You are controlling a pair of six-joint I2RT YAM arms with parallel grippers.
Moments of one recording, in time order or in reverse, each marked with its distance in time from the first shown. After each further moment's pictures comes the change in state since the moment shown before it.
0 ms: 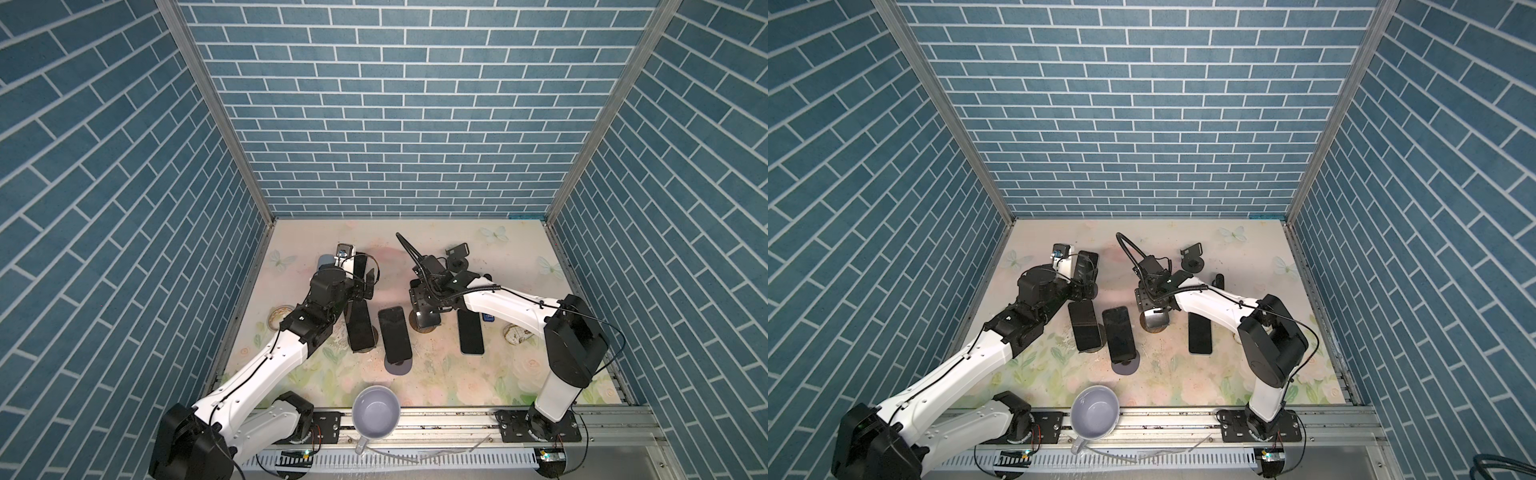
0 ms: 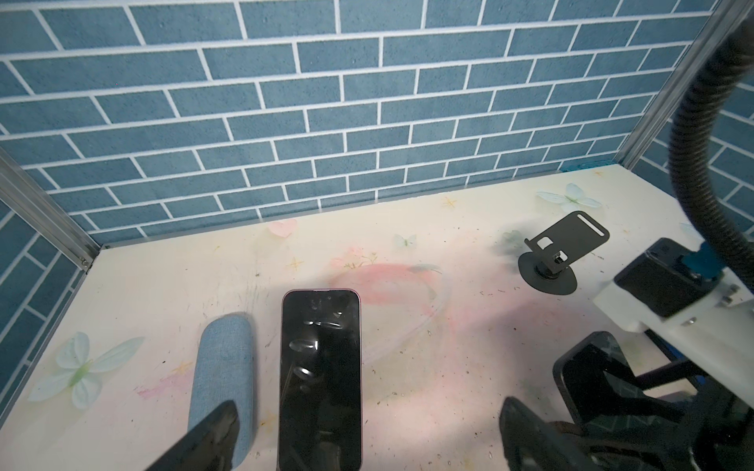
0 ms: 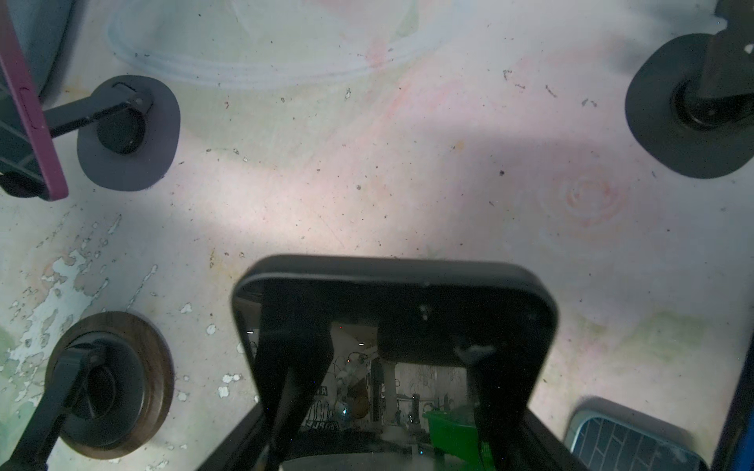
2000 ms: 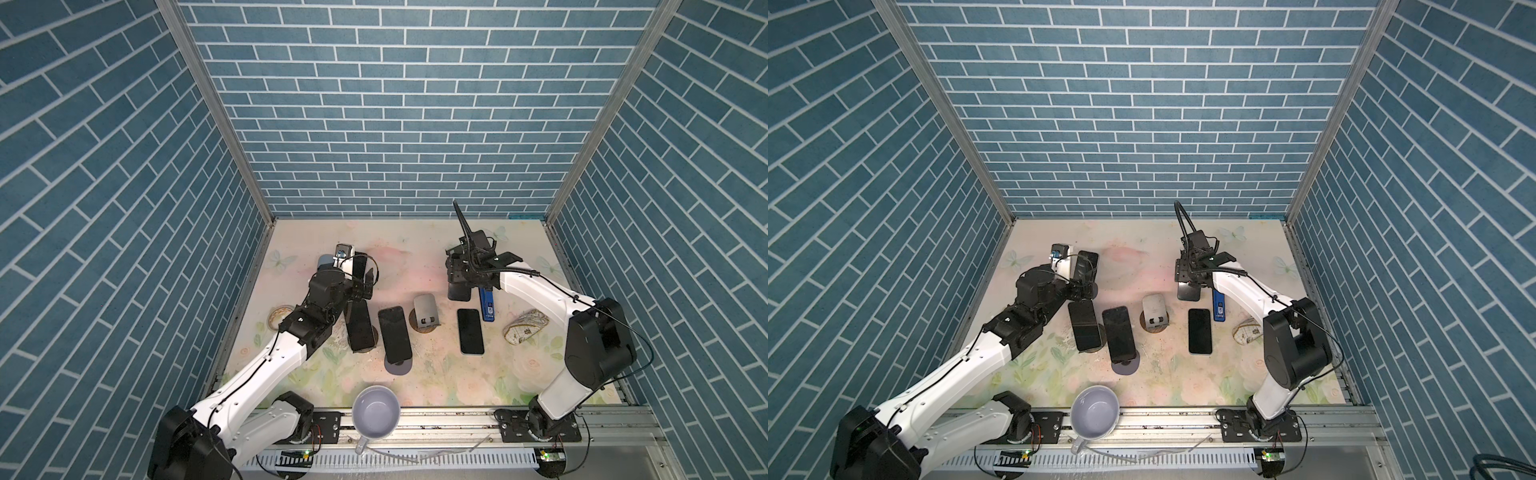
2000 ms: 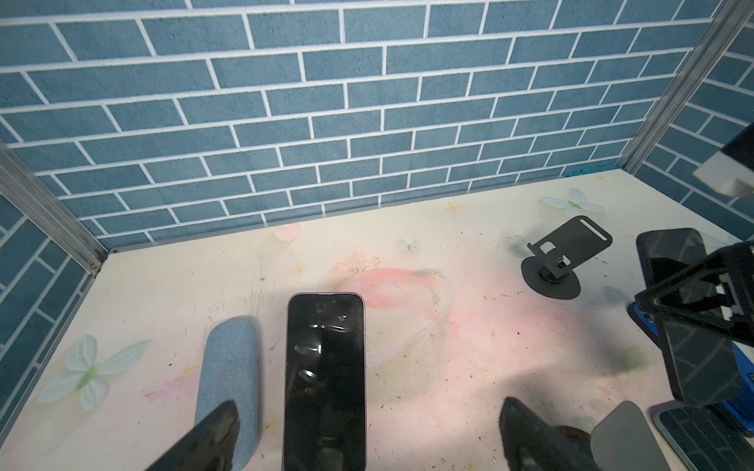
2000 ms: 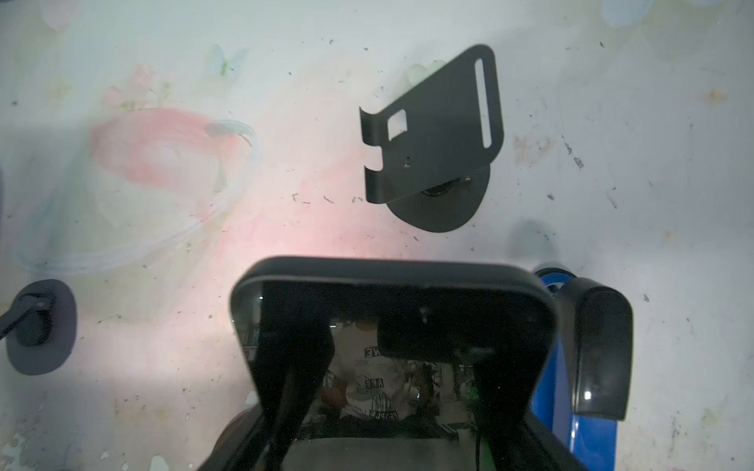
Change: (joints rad) left arm 0.000 -0.009 -0.007 0.010 -0.011 0.007; right arm -0.353 -0.069 -0.016 0.009 -0.042 0.000
